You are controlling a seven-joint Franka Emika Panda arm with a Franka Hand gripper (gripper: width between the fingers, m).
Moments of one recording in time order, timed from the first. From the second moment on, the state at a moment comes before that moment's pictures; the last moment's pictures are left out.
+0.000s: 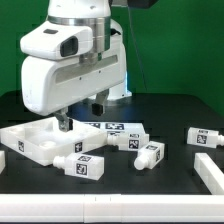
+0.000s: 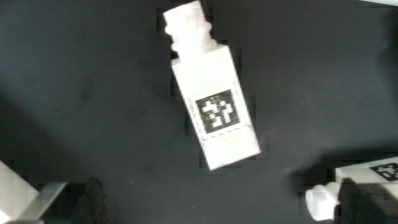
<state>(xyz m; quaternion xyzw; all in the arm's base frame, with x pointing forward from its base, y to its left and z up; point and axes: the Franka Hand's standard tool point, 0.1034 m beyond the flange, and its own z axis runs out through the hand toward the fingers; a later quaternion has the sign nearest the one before) 0.551 -0.069 0.098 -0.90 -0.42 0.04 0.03</state>
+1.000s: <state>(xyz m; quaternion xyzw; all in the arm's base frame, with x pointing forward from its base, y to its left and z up) 0.526 -0.055 0.027 -0.89 -0.46 -0.01 0.00</state>
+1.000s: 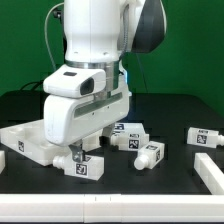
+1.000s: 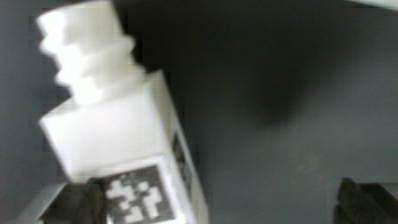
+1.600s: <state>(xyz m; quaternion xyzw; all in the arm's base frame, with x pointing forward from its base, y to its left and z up) 0.543 -0.064 0.013 -0.89 -0.46 -0.01 0.00</state>
